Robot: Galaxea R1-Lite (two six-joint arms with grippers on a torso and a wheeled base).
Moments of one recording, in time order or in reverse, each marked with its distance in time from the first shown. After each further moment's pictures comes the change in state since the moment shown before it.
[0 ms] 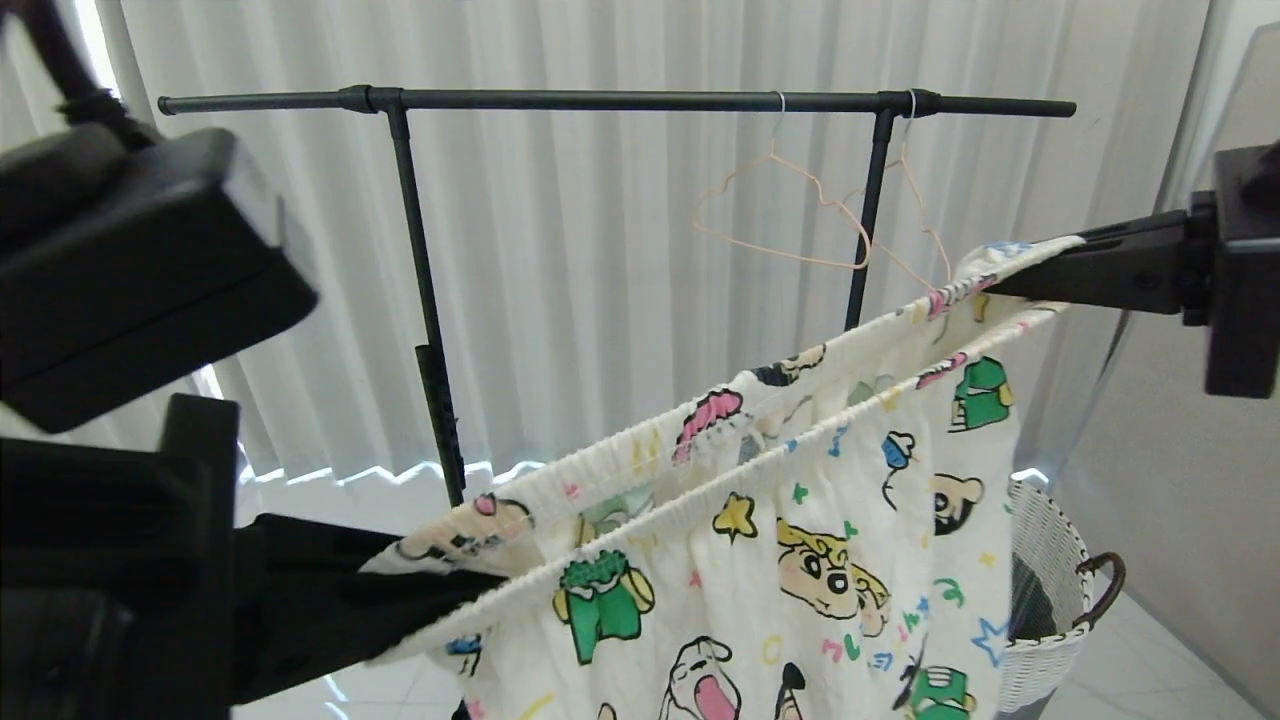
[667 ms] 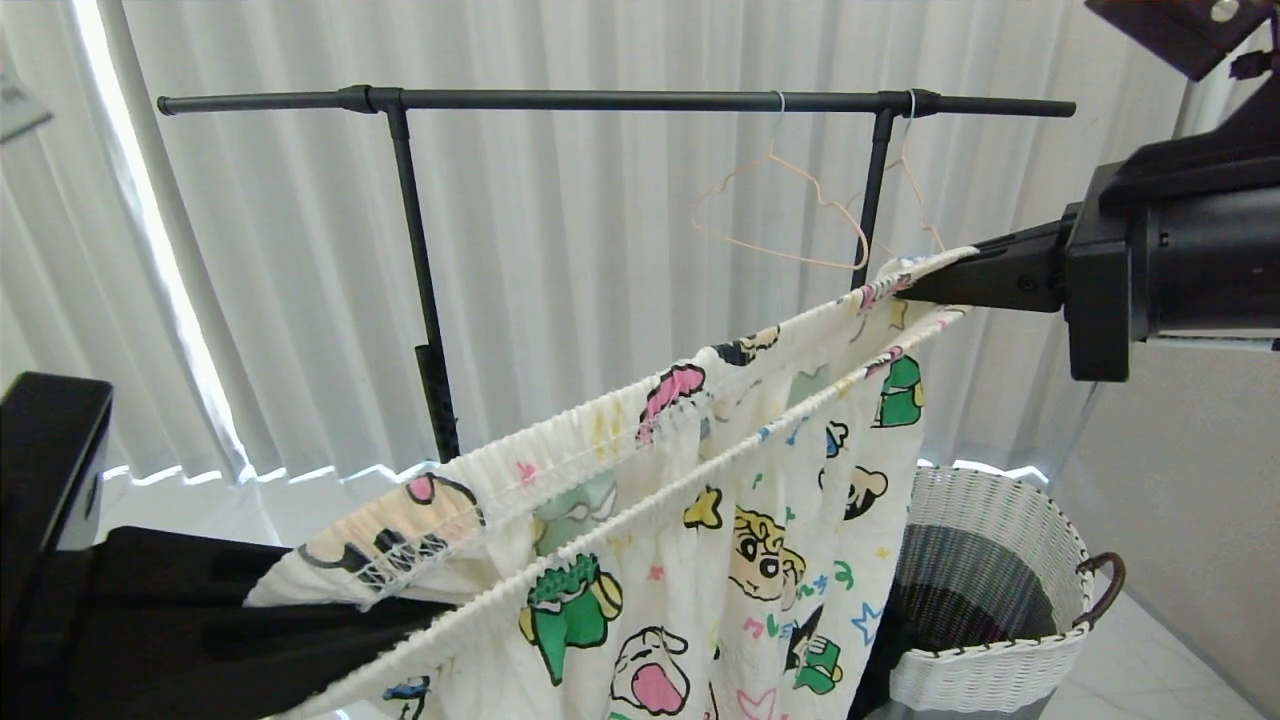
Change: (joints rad) left arm -0.106 -0.043 -0.036 -0.001 0.037 -0.018; right arm 0.004 0.103 -0.060 -0.004 0.013 0.000
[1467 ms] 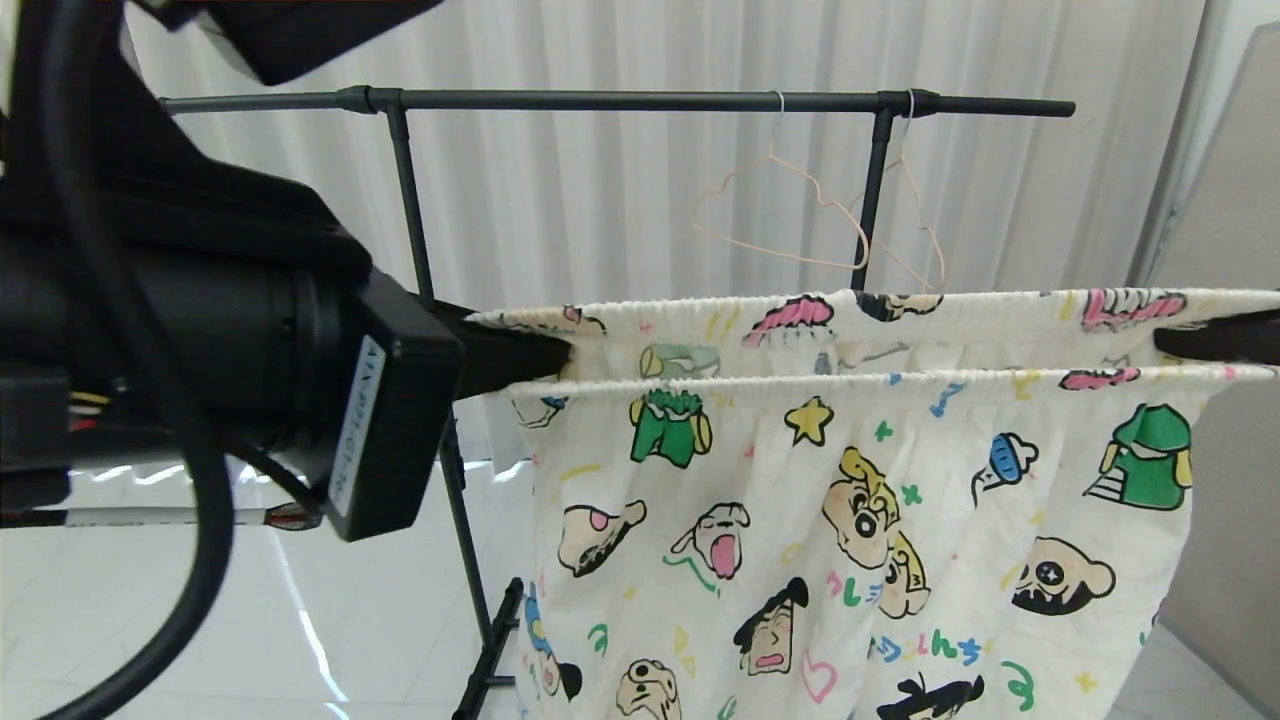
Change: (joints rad) left arm 0.209 0.193 -0.144 -0.124 0.090 0.004; right arm -0.019 -0.249 0.001 0.325 -0.058 -0.002
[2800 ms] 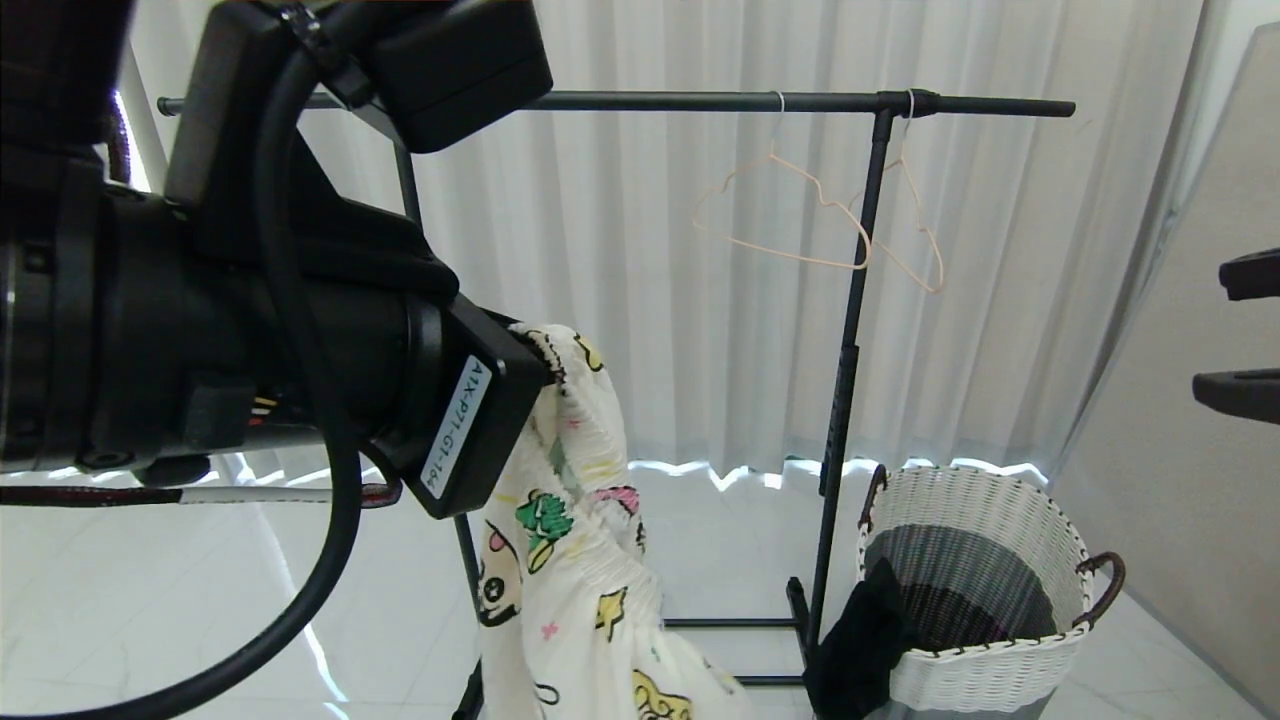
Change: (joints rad) left arm 0.008 0.058 -0.018 0.000 0.062 0.061; right arm -0.007 -0.036 0.011 0.000 -0.039 0.003
